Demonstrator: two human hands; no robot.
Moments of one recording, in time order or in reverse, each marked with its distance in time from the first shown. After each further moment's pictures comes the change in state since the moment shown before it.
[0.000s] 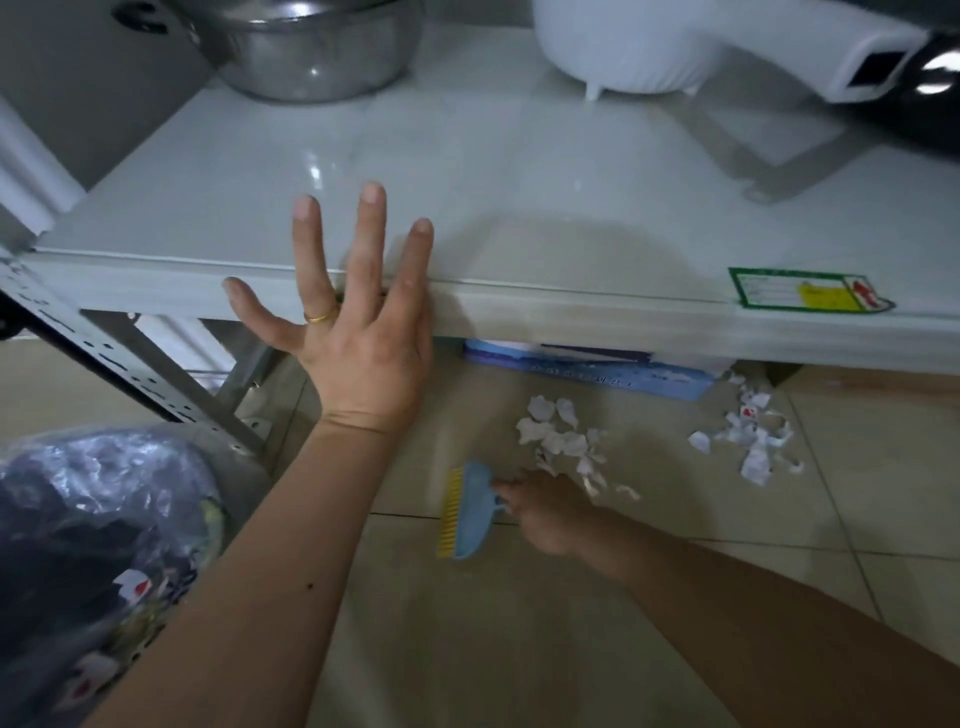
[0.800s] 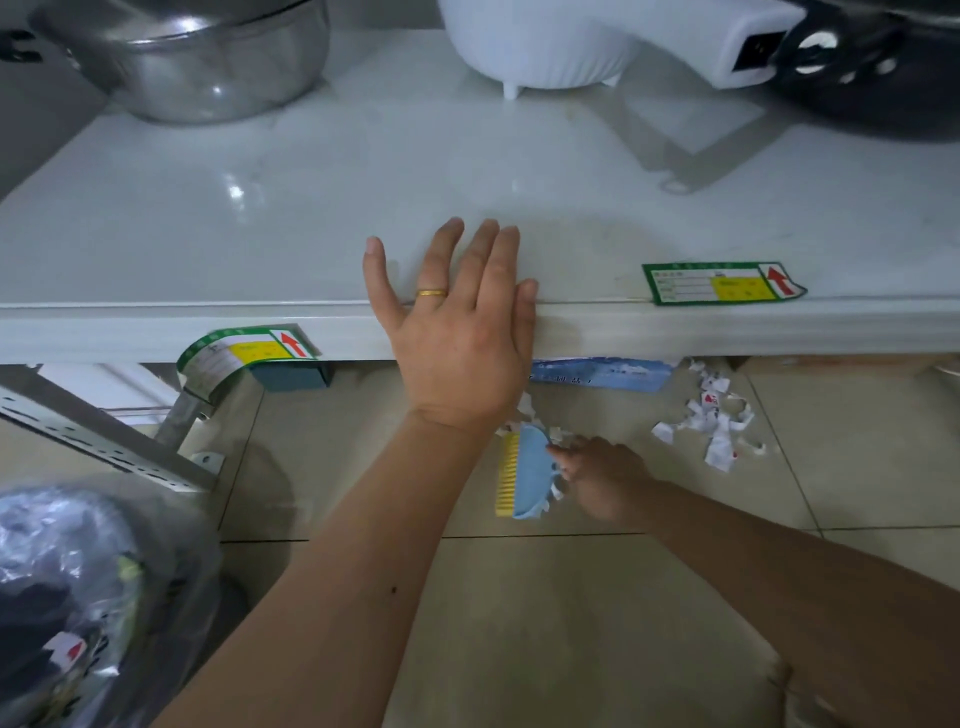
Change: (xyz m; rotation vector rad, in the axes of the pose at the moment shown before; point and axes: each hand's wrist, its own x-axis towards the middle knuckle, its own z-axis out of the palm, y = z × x) left_hand 0.014 0.113 -0.005 -0.347 -0.193 0.061; right_hand -0.025 0.100 -0.019 -0.090 0.071 0.185
